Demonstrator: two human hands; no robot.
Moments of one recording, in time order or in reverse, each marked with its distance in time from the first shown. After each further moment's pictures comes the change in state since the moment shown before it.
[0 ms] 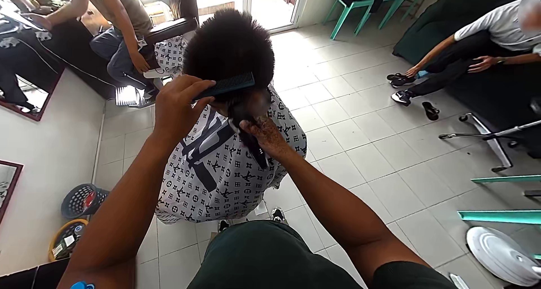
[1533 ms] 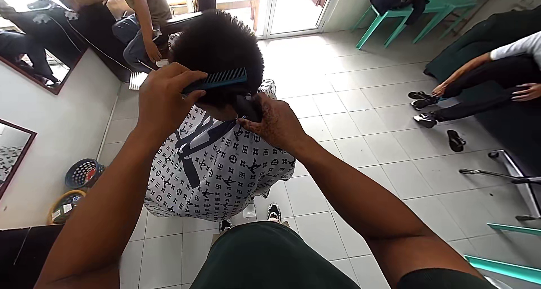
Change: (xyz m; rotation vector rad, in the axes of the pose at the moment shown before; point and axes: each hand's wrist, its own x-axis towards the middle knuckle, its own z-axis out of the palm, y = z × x) left_hand 0.037 0.050 0.003 0.182 -0.087 -0.181; right_hand 0.026 -0.058 -0.085 -0.894 -0.006 -0.244
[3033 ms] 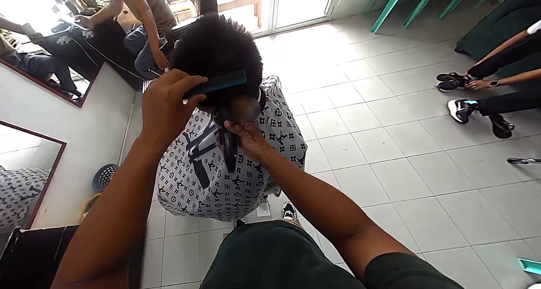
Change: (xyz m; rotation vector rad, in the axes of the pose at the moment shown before) left_hand 0.004 0.007 -0.002 0.042 -0.025 0.014; right_hand -0.004 -0.005 0.102 1.483 -0.164 0.099
